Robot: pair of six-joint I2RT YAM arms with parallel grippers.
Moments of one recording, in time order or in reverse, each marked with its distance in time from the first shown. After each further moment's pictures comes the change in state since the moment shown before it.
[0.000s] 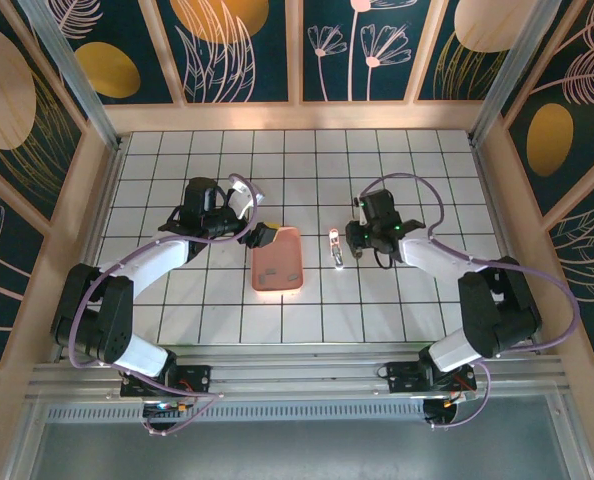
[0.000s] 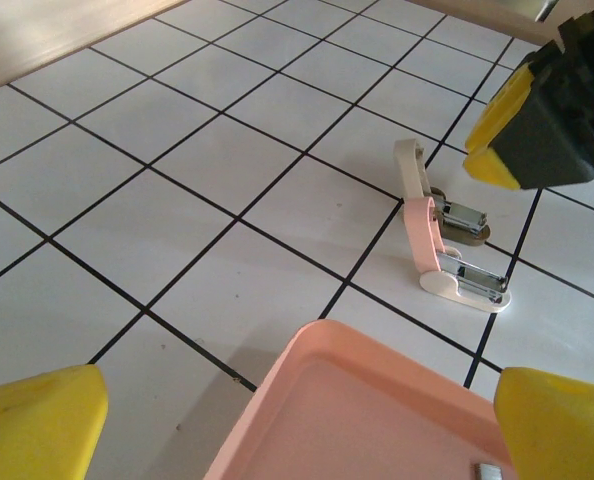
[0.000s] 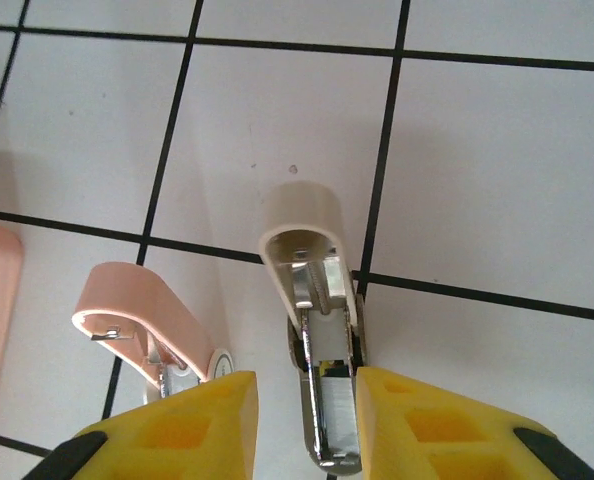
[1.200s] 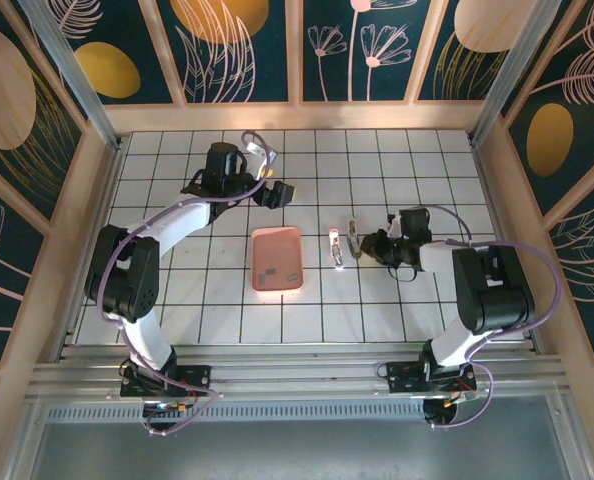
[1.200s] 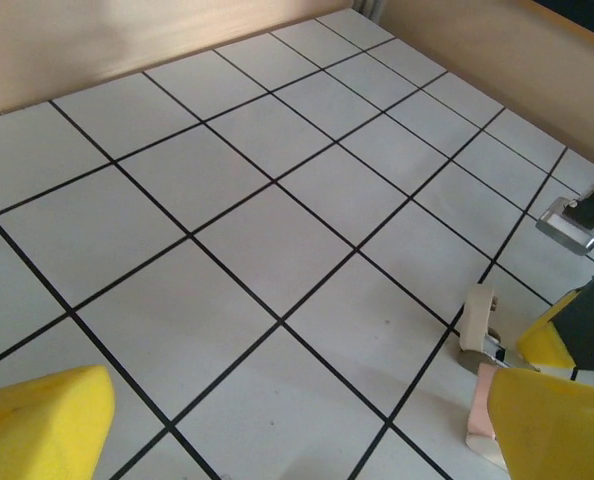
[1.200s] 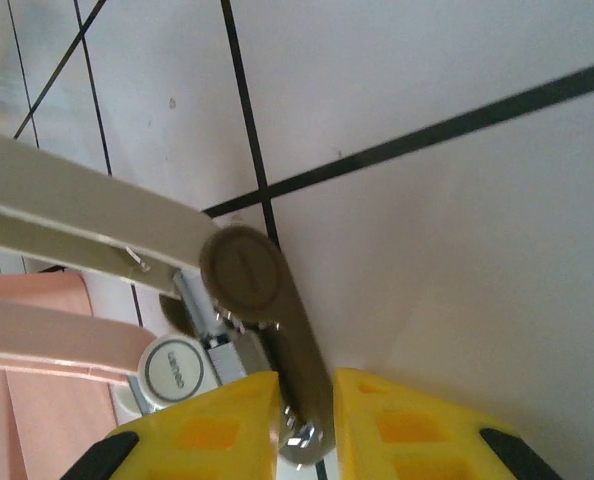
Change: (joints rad) left arm -0.029 0.292 0.402 -0.074 -0.076 -0.242; right arm -0.291 0.137 -0.232 0.352 -0.531 0.365
